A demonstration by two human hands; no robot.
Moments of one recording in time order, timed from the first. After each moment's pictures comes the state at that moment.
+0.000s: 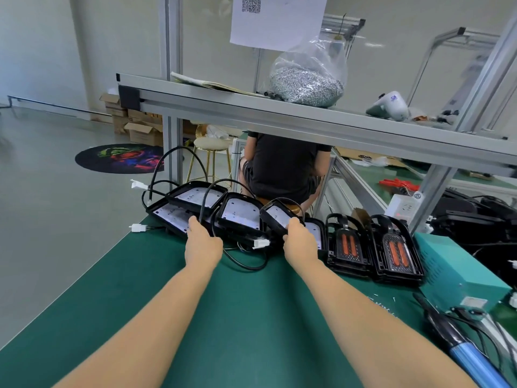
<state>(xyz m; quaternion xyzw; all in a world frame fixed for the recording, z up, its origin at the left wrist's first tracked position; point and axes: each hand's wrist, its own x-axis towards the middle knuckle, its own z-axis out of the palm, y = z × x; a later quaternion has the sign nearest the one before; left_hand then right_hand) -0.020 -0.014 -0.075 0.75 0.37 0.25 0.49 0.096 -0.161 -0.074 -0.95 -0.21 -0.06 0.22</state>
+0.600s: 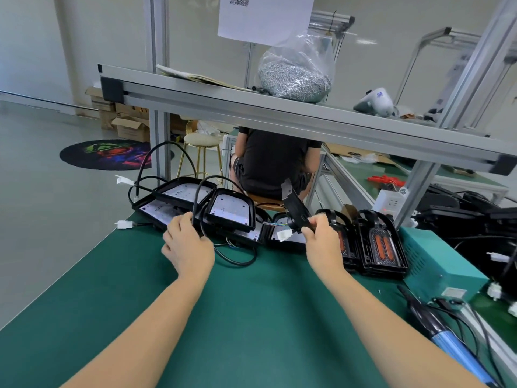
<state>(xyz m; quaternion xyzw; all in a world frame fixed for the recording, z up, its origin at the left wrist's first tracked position) -0.023 -0.029 -0.088 0.78 0.41 0.33 0.34 0.092 -0.225 -0.066 -0.89 -0.18 -0.13 0.39</state>
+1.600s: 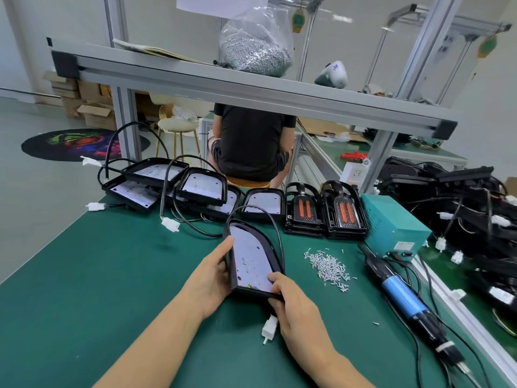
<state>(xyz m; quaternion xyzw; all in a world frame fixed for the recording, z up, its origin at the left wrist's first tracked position) -0.068 -0.128 -0.120 0.43 0.18 0.01 0.88 -0.057 -0.315 -0.146 -0.87 -0.34 -0.06 0.35</state>
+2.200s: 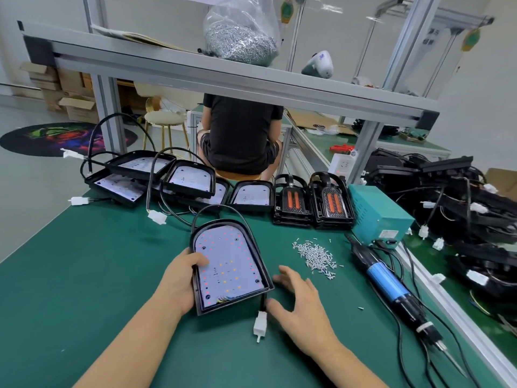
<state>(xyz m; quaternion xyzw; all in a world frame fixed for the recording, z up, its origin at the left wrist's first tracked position) -0.084 -0.117 -0.126 0.44 0.28 0.09 0.85 -0.055 -0.340 -0.149 -0.89 -0.25 0.01 0.39</state>
